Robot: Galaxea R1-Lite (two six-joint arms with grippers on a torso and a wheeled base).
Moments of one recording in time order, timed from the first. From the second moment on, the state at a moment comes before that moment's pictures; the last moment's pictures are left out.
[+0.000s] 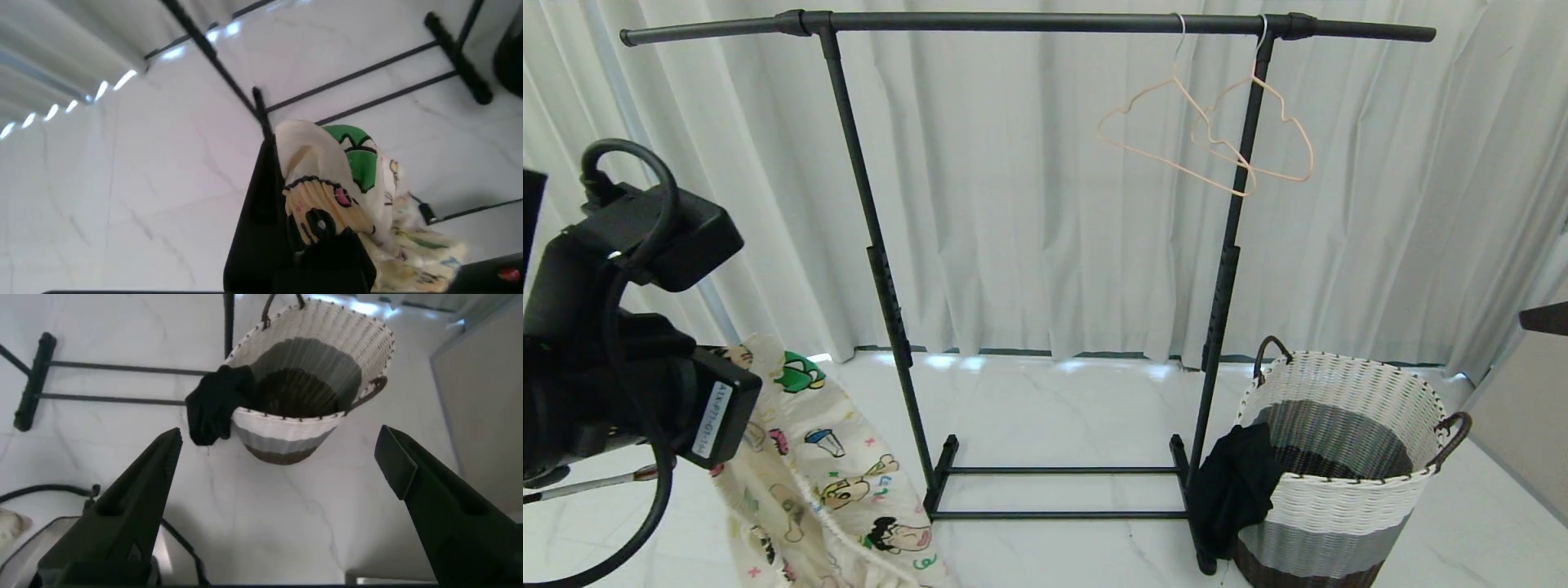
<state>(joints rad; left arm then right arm) -0.46 1.20 -1.00 0.38 0.33 0.19 0.52 1.20 -1.45 0.87 -0.43 0.22</state>
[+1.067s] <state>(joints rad) -0.39 1.06 -0.90 0.32 0.30 0.20 0.52 1.20 -1.43 0.83 -0.43 0.27</state>
